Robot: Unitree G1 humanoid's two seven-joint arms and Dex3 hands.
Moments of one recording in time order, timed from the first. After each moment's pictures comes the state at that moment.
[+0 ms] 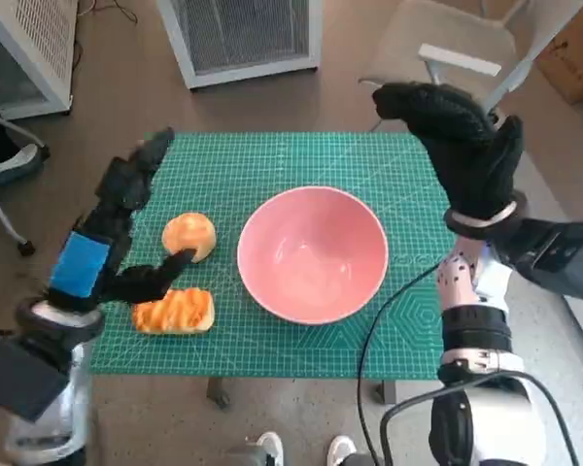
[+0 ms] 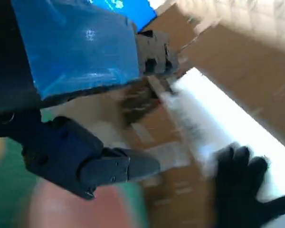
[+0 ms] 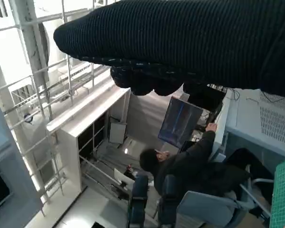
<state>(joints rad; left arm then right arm) -0.11 0.52 0.21 -0.48 -0.01 0.07 -0.33 -0.93 -0.11 -0.31 0.90 0.49 -0.74 0.98</state>
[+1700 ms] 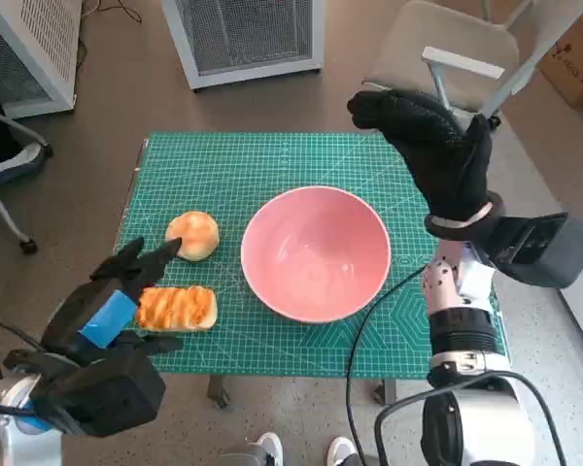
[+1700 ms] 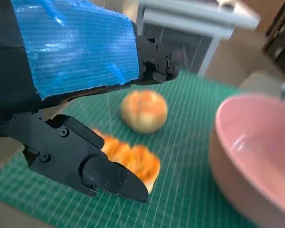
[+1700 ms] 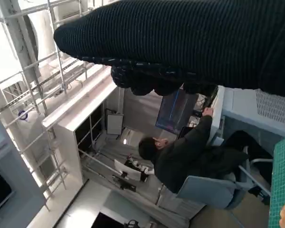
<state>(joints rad) 0.12 0.67 0.03 -0.61 0.47 0.44 -0.43 -0.93 -0.07 -0.28 0.92 0.48 -0.71 0.96</state>
